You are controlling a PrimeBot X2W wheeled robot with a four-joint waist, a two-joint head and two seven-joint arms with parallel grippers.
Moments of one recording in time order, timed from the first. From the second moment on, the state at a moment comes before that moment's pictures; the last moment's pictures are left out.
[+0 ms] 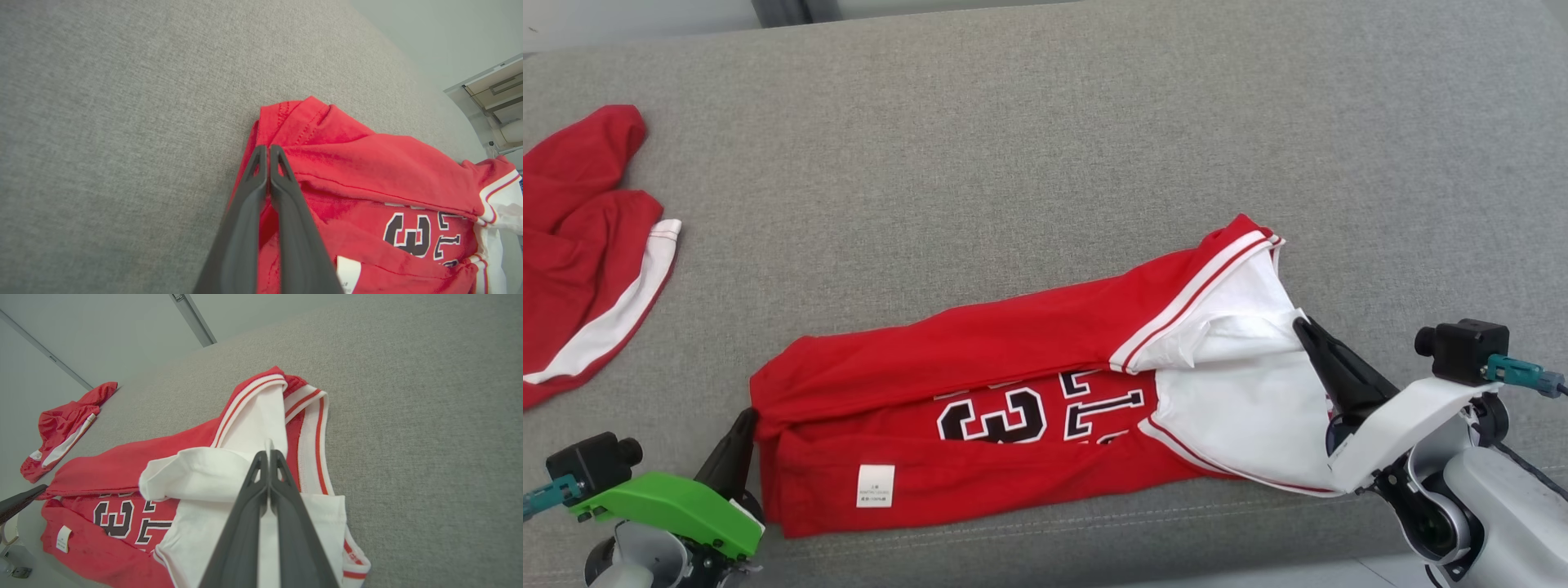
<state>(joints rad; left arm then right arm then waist) -0.17 0.42 -0.49 0.37 -1.24 -0.10 -0.15 -0.21 -0.49 0.66 0.19 0.91 -0.01 -0.19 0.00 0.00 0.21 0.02</state>
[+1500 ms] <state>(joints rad) -0.06 0.44 -0.48 0.30 -1.24 -0.02 -0.17 -0.18 -0.50 0.69 0.21 0.86 -0.08 -0.18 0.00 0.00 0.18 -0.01</state>
